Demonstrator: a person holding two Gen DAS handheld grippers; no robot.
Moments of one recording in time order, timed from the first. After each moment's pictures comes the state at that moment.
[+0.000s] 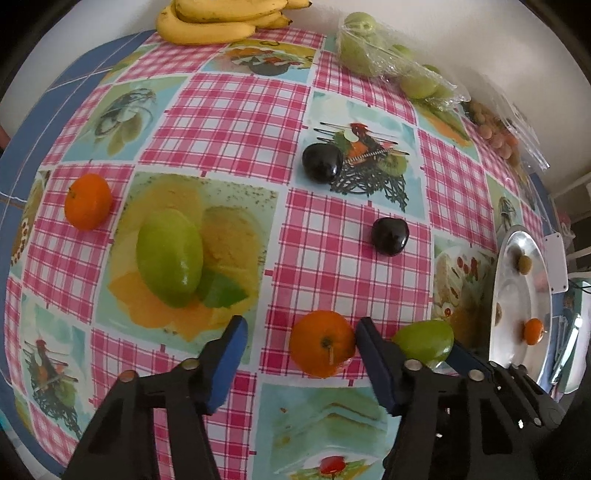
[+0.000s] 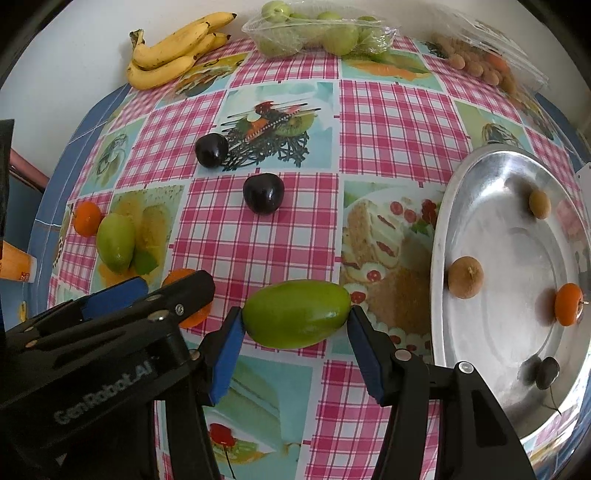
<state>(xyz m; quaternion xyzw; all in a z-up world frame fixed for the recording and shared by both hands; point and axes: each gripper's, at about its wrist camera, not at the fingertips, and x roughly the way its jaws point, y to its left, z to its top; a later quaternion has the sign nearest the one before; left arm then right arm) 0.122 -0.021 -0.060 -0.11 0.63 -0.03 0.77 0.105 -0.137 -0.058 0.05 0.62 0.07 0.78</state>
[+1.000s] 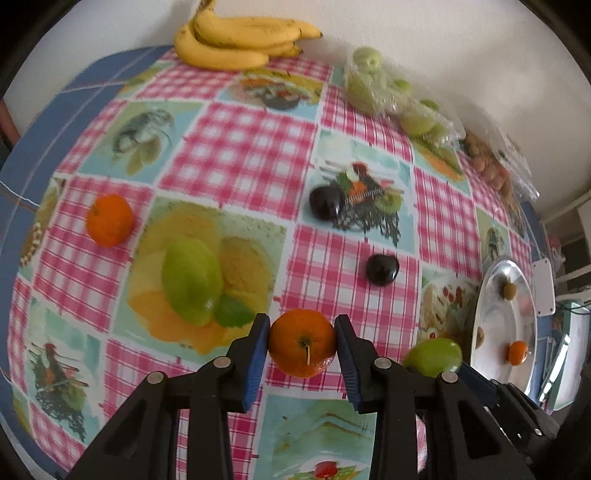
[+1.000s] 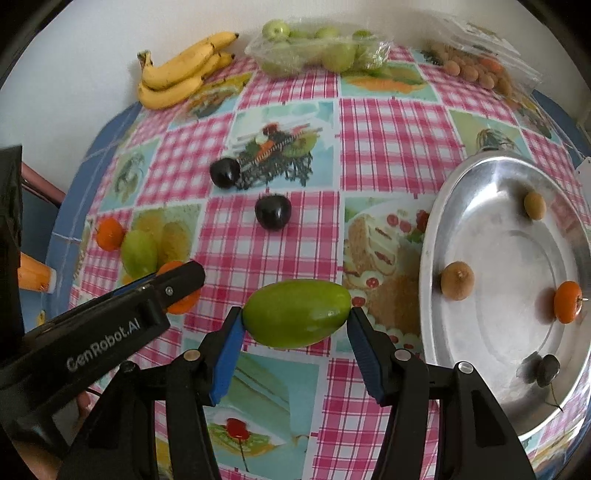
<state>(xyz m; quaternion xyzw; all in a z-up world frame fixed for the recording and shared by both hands) 0.123 -0.001 -0.036 -0.14 0.59 -0.02 0.80 0.100 -0.149 -0.028 0.09 0.59 0.09 0.80</state>
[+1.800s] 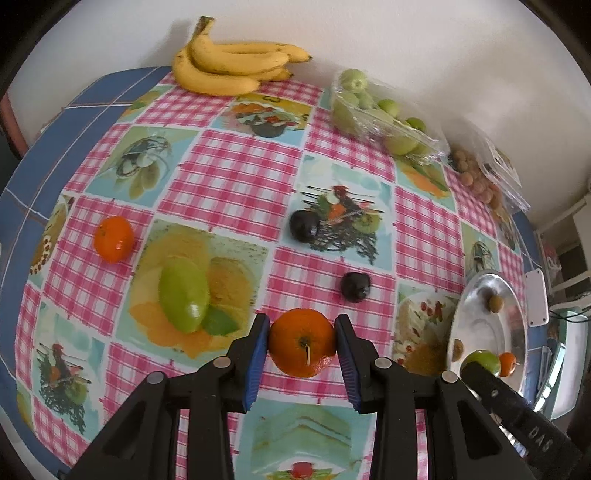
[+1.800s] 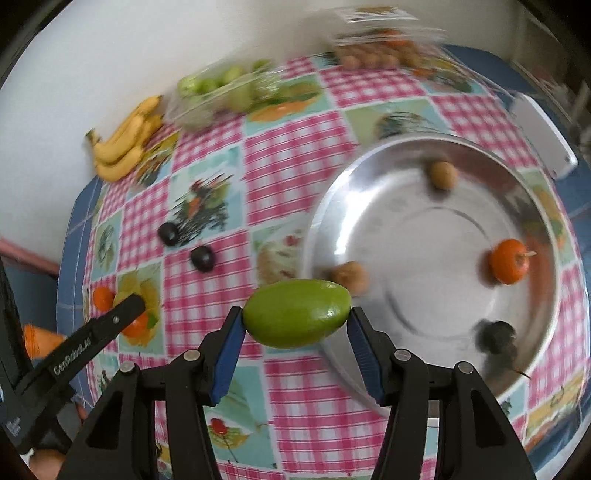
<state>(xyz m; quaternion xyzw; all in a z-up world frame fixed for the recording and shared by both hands) 0.119 -0.019 -0.018 -0.14 0.56 -0.02 0.81 0.089 -0.239 -0.011 0.20 0.58 -0.02 0.79</state>
